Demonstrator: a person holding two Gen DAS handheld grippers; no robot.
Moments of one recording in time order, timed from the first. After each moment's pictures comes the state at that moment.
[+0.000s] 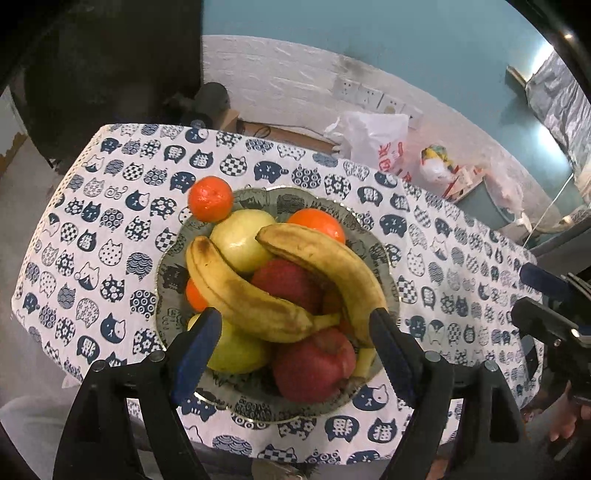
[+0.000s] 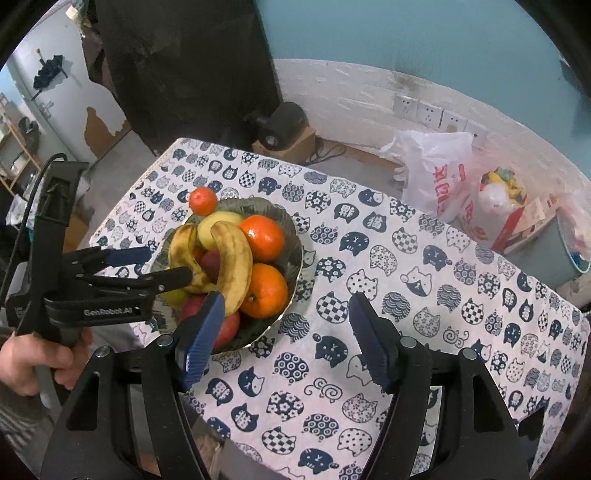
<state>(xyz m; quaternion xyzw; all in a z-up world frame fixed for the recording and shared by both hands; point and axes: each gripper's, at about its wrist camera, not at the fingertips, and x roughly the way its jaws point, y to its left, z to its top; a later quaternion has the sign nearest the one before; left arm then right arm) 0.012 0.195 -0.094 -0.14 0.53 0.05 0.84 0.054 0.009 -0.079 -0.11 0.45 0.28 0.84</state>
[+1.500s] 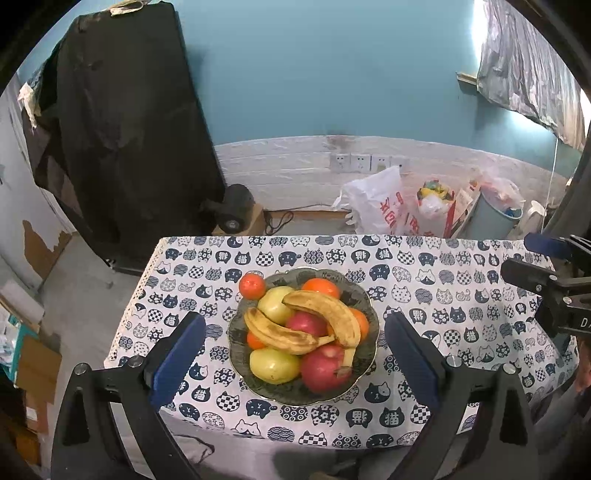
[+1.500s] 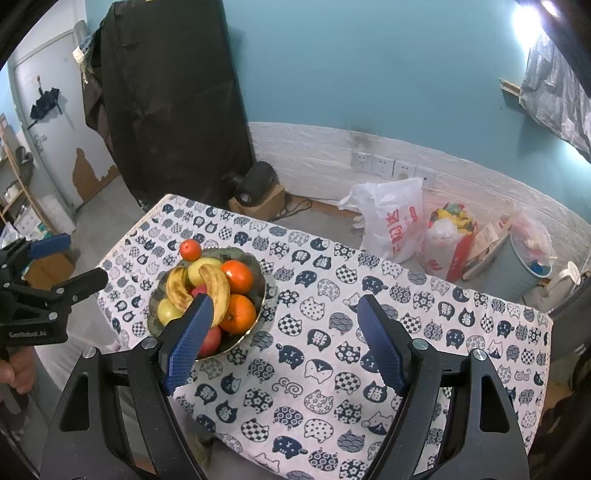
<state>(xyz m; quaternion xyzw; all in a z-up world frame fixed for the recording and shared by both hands) -0.057 0.127 0.030 0.02 0.41 0.10 0.91 0.001 -0.053 -0.010 -0.09 0.35 0.24 0.90</state>
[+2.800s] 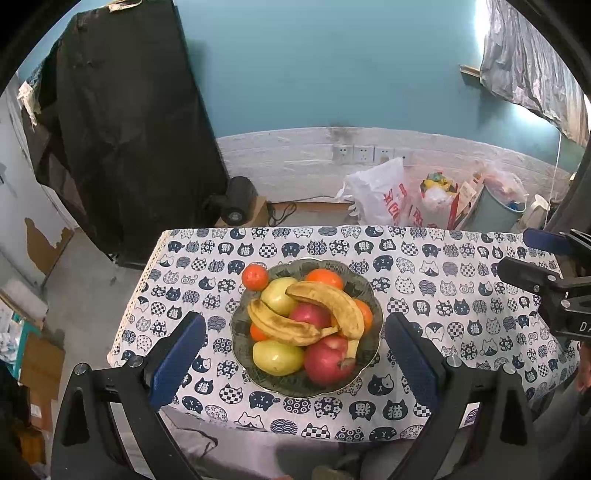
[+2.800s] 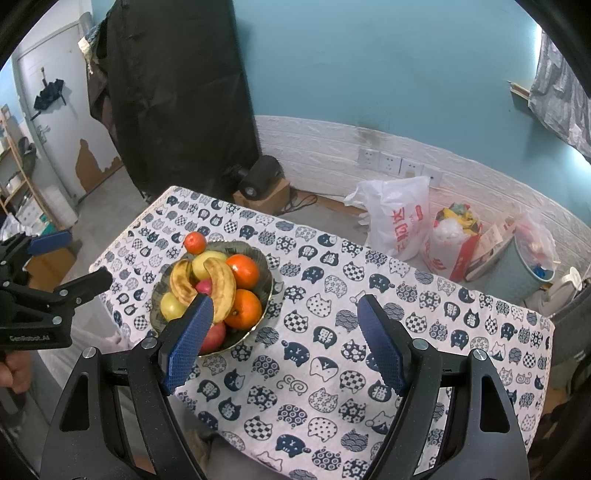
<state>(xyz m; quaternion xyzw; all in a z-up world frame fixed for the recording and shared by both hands) -0.057 0.128 0.027 0.02 0.42 0.11 0.90 0.000 -0.044 -0.016 -0.10 0.36 0.25 0.89</state>
